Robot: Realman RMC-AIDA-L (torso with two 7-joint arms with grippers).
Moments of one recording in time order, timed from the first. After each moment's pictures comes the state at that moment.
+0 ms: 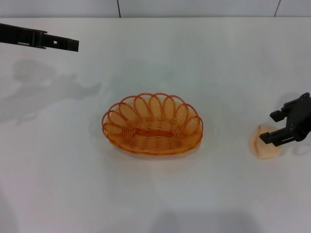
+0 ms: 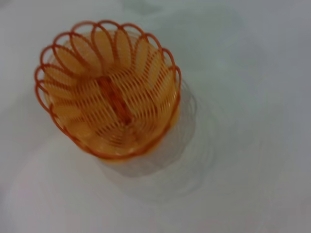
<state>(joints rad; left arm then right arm) -0.62 -1.96 0.80 1.15 2.29 1.54 -2.38 0.45 2.01 -1.24 -1.38 -2.35 -1.57 2.14</state>
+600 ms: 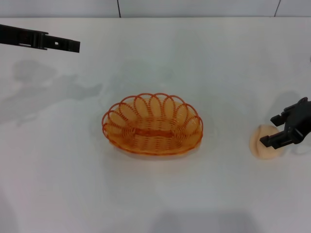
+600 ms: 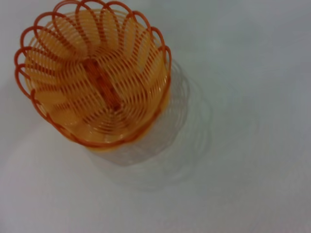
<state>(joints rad) -0.62 -1.96 0.80 1.15 2.29 1.54 -2.38 0.48 2.01 -1.26 -1.31 -2.40 -1.54 2.16</state>
